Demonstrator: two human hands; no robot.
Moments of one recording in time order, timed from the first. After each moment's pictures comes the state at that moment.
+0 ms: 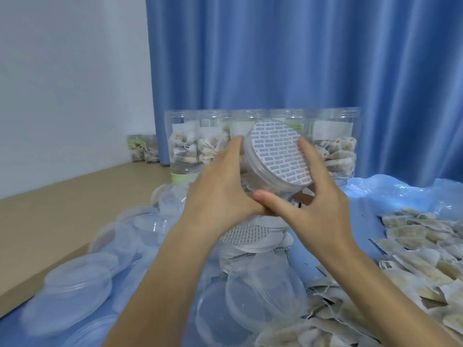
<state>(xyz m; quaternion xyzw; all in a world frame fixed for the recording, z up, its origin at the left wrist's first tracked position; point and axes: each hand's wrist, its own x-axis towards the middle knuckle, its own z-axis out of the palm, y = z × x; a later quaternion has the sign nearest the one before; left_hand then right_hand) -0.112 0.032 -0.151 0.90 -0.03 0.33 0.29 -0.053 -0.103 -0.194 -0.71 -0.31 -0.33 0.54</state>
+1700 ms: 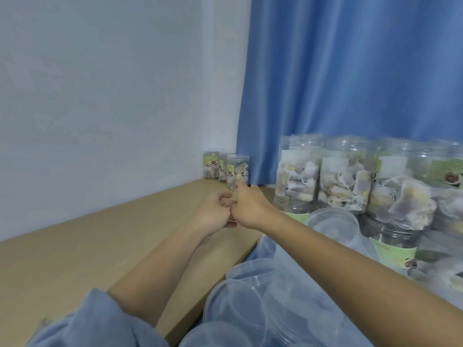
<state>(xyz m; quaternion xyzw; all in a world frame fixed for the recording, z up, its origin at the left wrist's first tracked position) -0.054 0.342 -0.167 0.75 0.17 0.22 0.60 0.002 0.261 -0.143 -0.87 -0.40 -0.01 0.30</state>
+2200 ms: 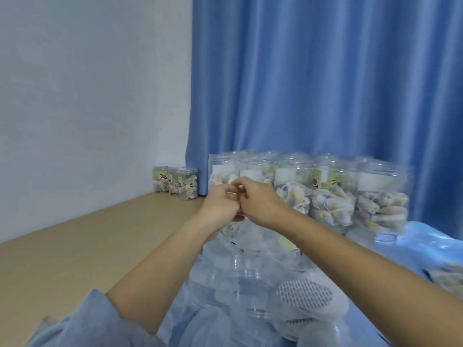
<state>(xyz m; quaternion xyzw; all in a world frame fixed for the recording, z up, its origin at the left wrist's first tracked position) -0.074 0.164 -0.107 0.76 0.05 0.21 0.61 -0.027 0.074 -0.094 -0.87 -0.37 -0.12 0.32</state>
